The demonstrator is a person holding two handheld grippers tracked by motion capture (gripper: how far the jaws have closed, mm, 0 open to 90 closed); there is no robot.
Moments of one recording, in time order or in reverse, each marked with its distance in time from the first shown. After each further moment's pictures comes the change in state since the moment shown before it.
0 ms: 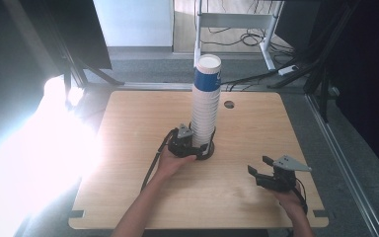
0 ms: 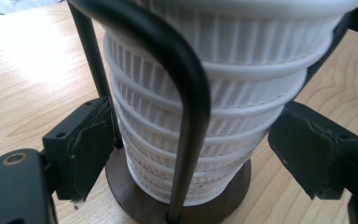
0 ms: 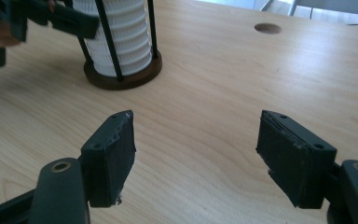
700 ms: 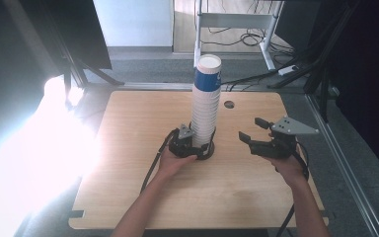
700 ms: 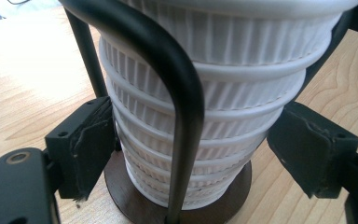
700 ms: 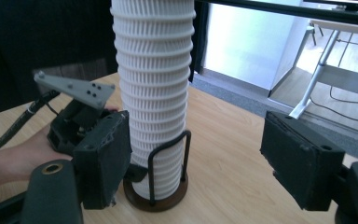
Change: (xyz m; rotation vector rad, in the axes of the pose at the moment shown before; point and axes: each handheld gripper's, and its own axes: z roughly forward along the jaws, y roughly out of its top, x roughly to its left) left arm -0.003 0.000 0.001 -0.007 0.010 0.004; right arm 0.022 0.136 -0.012 -0.158 0.109 -0.127
